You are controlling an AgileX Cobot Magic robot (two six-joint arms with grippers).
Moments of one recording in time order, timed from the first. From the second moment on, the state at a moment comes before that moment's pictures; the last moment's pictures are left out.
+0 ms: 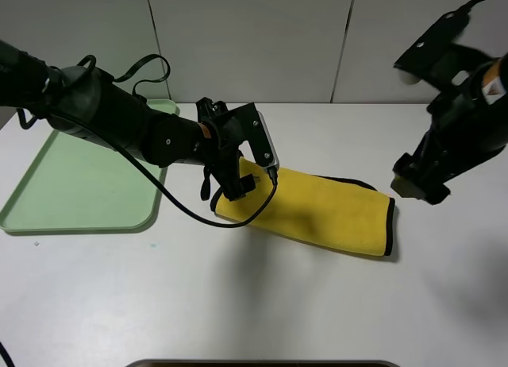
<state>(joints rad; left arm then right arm) -0.66 2.02 -1.02 -0.10 -0.33 0.90 0.55 1.24 -0.85 -0.31 0.84 -0.12</state>
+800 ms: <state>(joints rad) -0.66 2.02 -1.02 -0.10 -0.35 0.90 0.55 0.32 -0.53 -0.06 1.01 0.00</state>
